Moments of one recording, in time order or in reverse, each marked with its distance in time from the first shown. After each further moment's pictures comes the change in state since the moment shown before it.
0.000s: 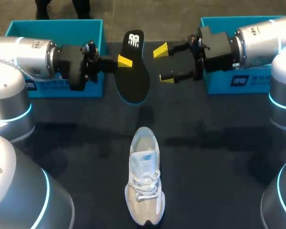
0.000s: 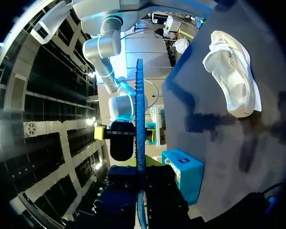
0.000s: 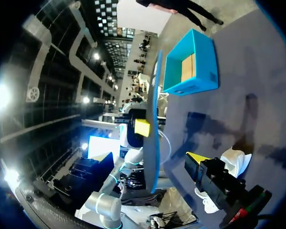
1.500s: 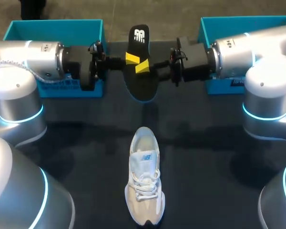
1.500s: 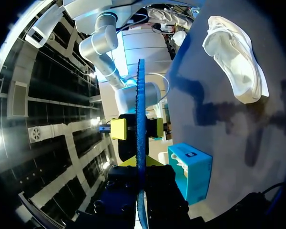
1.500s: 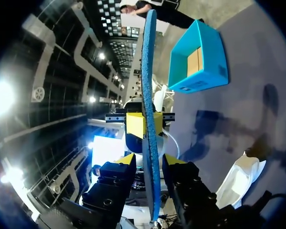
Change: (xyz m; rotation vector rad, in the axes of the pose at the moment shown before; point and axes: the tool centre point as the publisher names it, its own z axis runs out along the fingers) left arm -0.001 0.014 0.017 -0.031 -0.044 0.066; right arm -0.011 0.000 0.050 0.004 0.070 0.004
